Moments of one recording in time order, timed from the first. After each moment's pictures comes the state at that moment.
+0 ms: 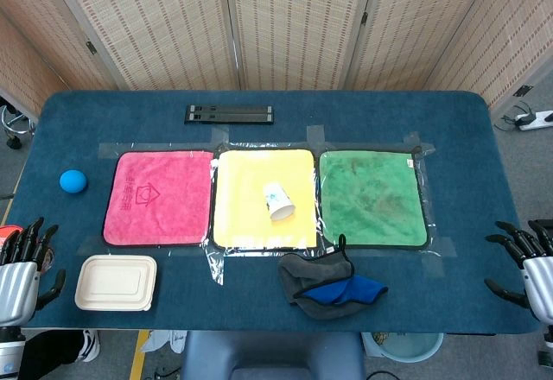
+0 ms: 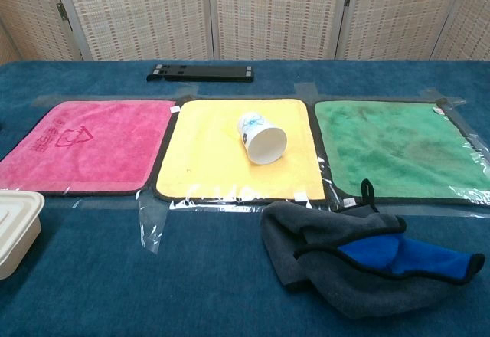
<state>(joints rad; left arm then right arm) -0.06 -1.14 -0.06 -1.73 1.46 1.53 0.19 0.02 -1.07 0.02 -1.47 -1.61 1.59 0.22</state>
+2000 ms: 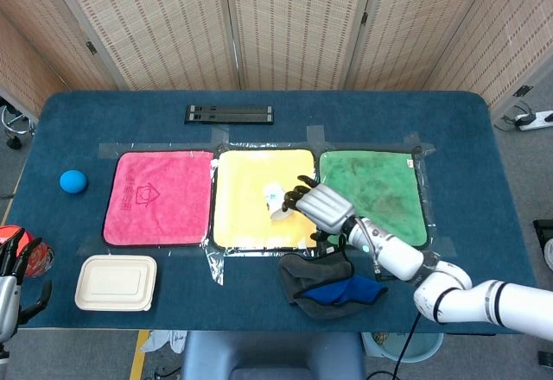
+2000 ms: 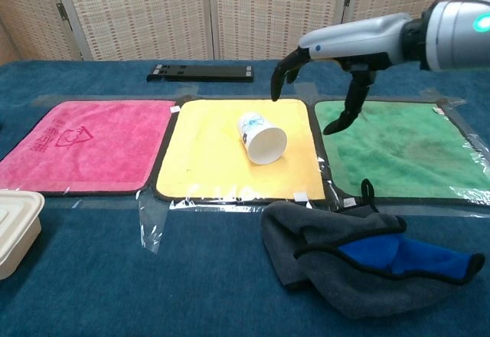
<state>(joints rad) 0.01 -1.11 -0.03 -1.72 1.50 1.60 0.06 0.93 -1.23 0.23 -1.68 -1.23 0.56 -0.19</state>
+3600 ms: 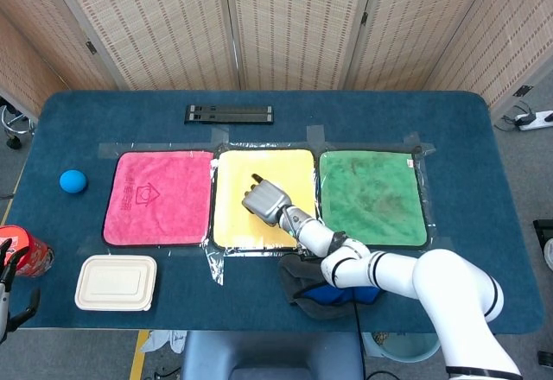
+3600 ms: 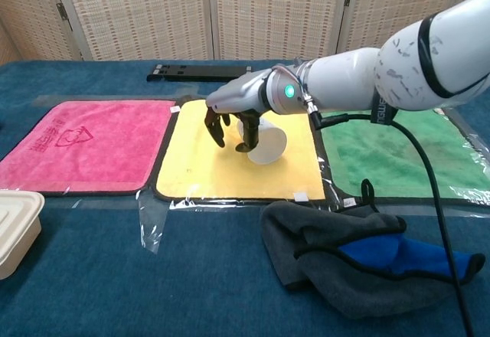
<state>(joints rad) 0.04 -1.12 -0.03 -1.65 1.44 1.56 0.00 1.33 -1.69 0.10 -1.13 -0.87 0.47 -0.43</state>
